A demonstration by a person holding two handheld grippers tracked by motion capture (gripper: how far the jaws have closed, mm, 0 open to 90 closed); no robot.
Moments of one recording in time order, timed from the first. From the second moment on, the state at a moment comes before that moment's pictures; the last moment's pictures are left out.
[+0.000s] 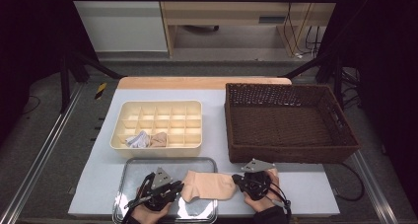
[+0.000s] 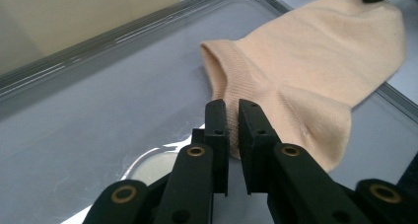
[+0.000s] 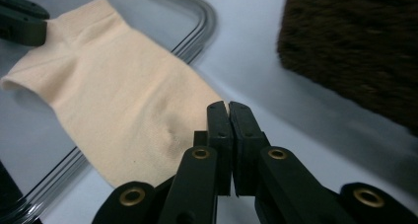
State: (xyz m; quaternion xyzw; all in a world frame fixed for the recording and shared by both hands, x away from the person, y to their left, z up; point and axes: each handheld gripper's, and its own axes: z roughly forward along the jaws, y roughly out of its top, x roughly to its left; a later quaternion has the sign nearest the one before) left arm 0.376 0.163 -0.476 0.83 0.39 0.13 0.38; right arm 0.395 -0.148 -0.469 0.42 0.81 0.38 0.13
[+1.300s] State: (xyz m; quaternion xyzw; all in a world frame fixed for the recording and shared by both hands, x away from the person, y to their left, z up) left arm 0.375 0.187 -0.461 0.80 0.39 0.18 0.42; right arm 0.388 -0.208 -0.466 0.51 0.76 0.34 0.20
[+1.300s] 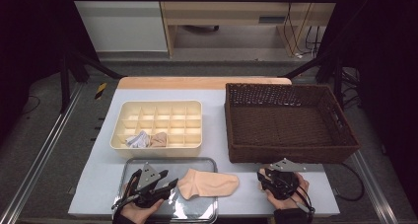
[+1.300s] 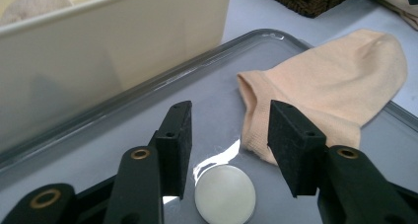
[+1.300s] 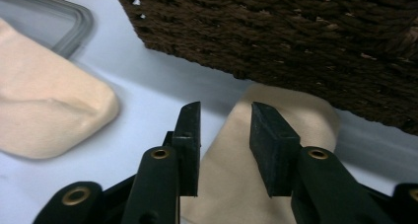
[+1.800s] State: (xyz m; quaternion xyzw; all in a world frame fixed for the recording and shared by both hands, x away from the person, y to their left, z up) left arm 0.377 0.188 -0.464 0.80 0.40 0.16 0.41; right arm 0.392 -0.209 -0.464 0.52 0.76 0.33 0.20
